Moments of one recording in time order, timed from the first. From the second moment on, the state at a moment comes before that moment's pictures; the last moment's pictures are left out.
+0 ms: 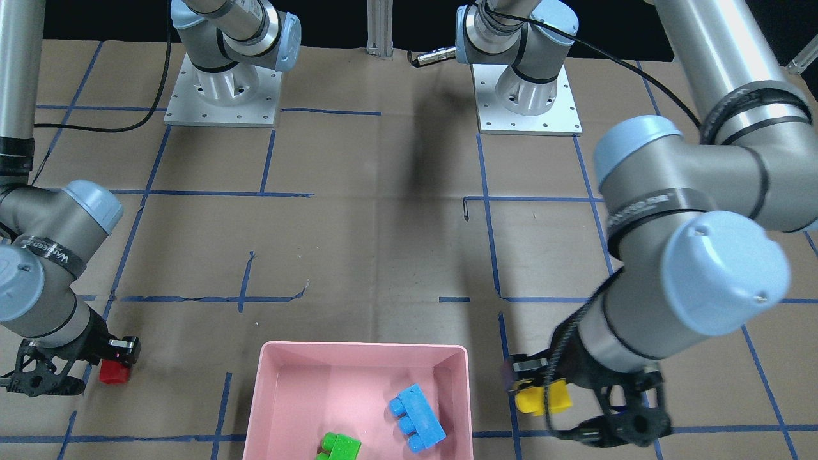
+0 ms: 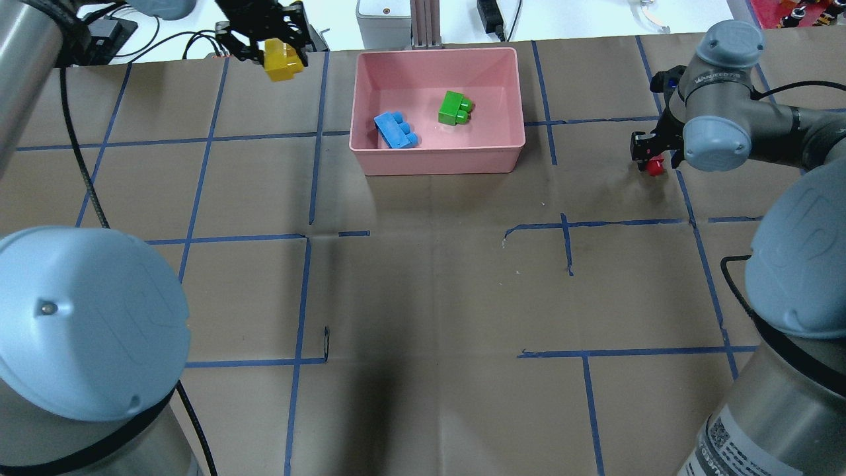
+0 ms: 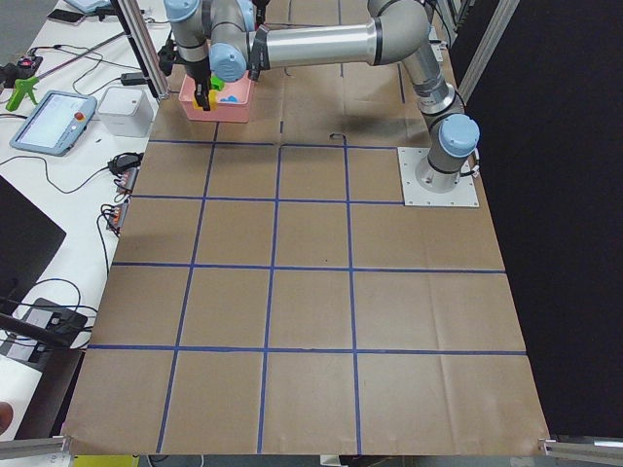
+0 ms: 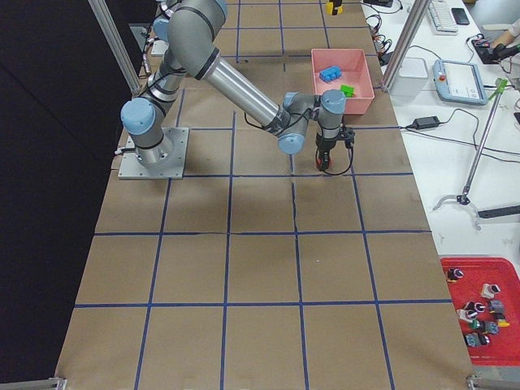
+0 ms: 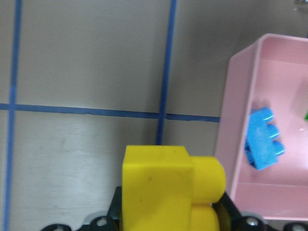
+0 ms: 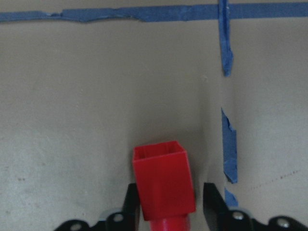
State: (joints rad) left arm -1.61 -2.21 -0.99 -1.44 1.44 -0.21; right arm 1.30 -0.98 1.64 -2.32 -1.64 -0.21
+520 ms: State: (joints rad) left arm -1.73 -2.42 -0.90 -1.28 1.44 -0.43; right arm 1.30 -1.00 1.64 -2.31 -1.63 -0.21
